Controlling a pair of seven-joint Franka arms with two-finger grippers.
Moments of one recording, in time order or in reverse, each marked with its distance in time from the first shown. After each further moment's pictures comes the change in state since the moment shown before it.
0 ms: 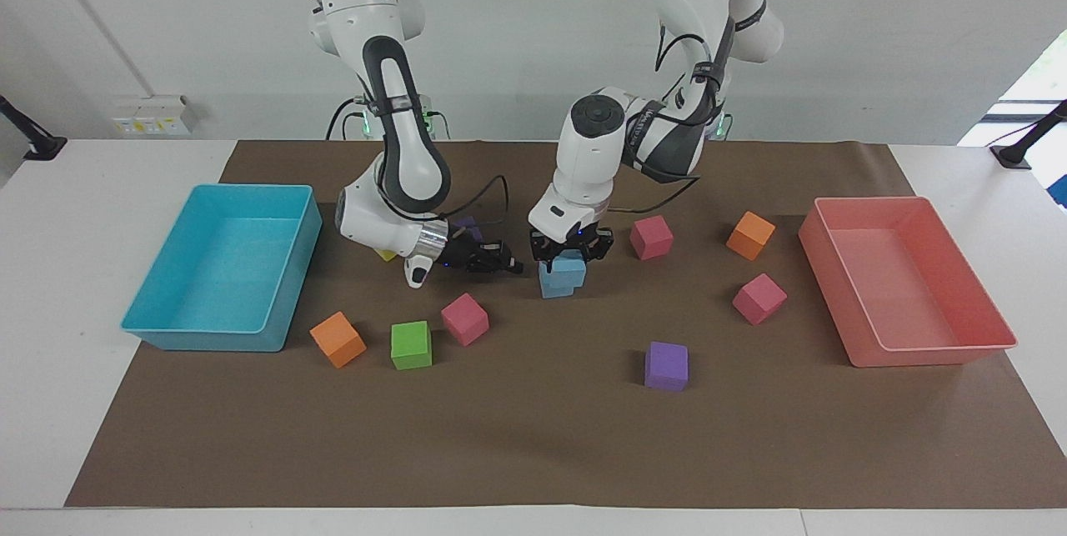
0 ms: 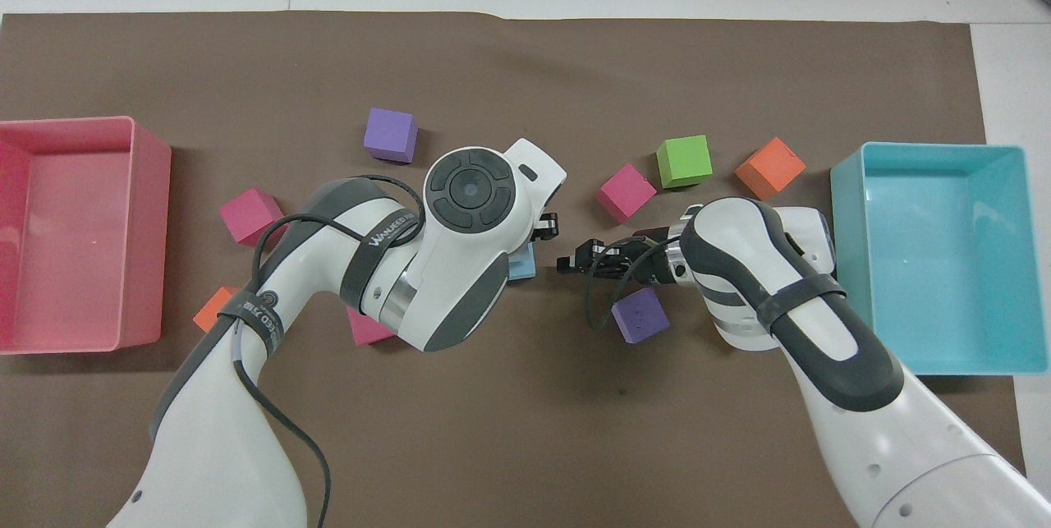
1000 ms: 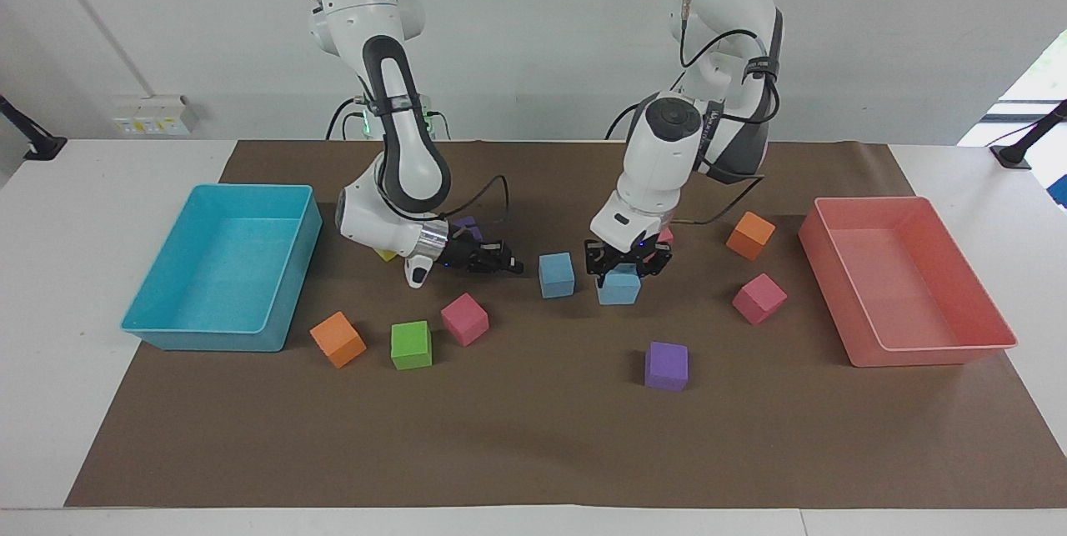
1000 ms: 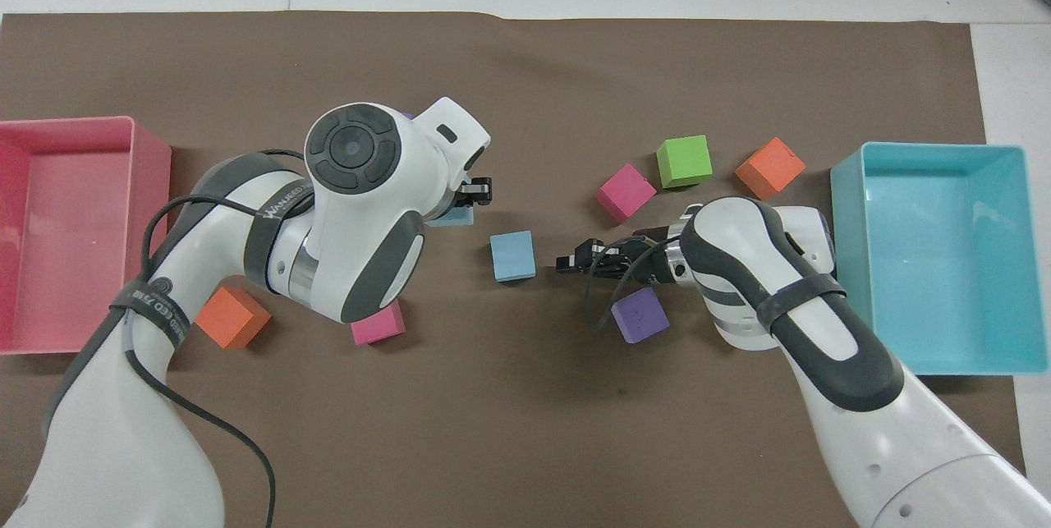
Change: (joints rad) left arm 0.114 -0.060 0.004 -0.021 0.000 0.020 0.181; right arm 0.000 0.000 0.000 0.002 0.000 -0.002 0.000
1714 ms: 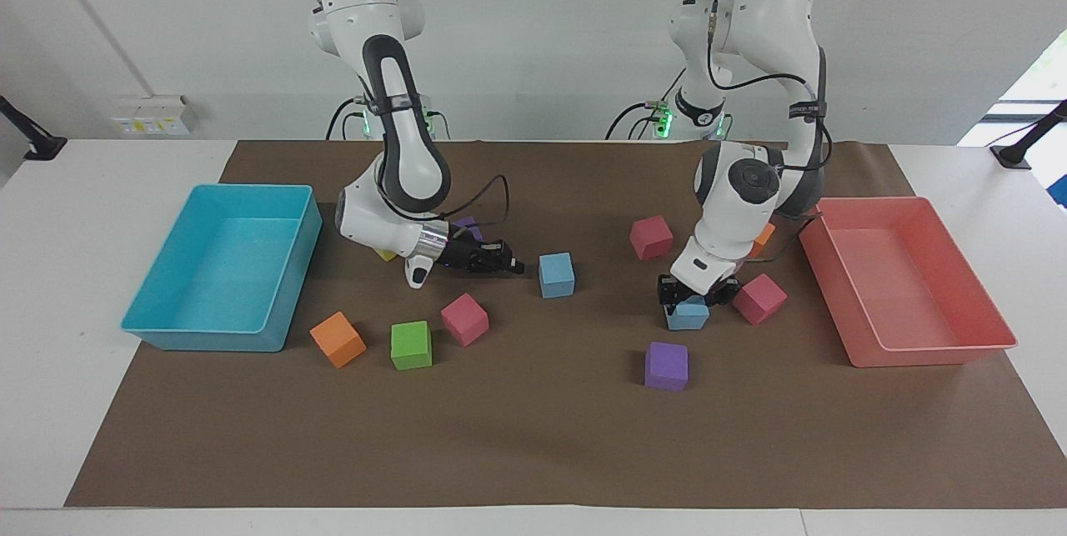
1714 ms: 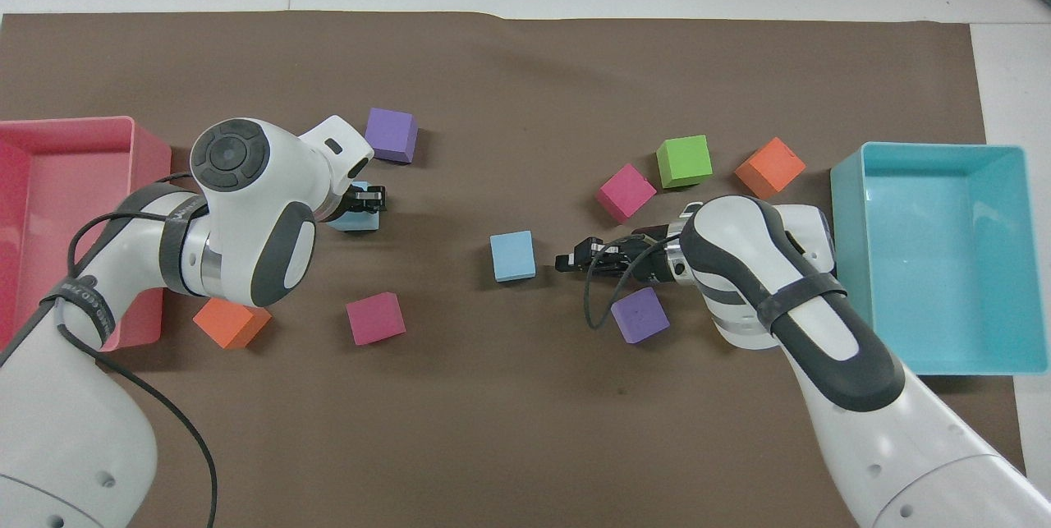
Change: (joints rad) left arm 0.224 0.003 0.003 -0.232 0.000 0.189 0.235; right arm 0.000 0.000 0.000 0.005 0.000 -0.001 0.000
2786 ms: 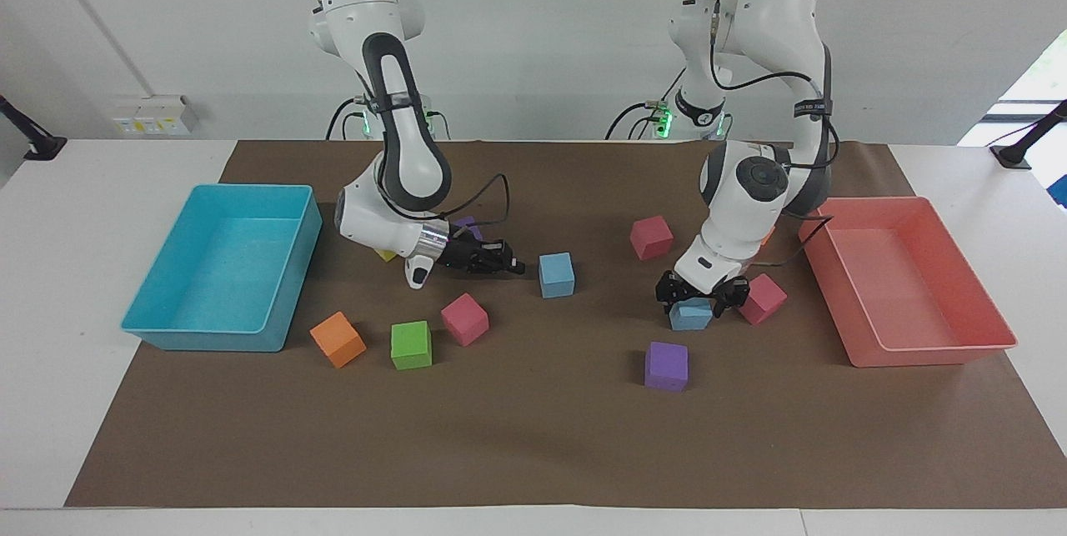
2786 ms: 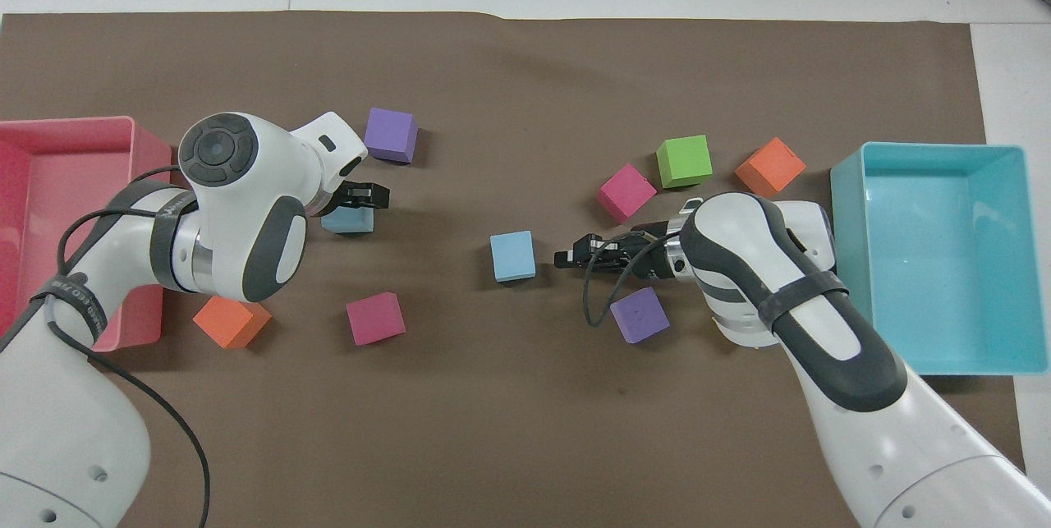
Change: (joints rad) left arm 0.020 0.009 0.002 -0.003 0.000 0.010 0.096; right arm 0.000 0.000 0.000 0.013 -0.001 -0.002 0.000
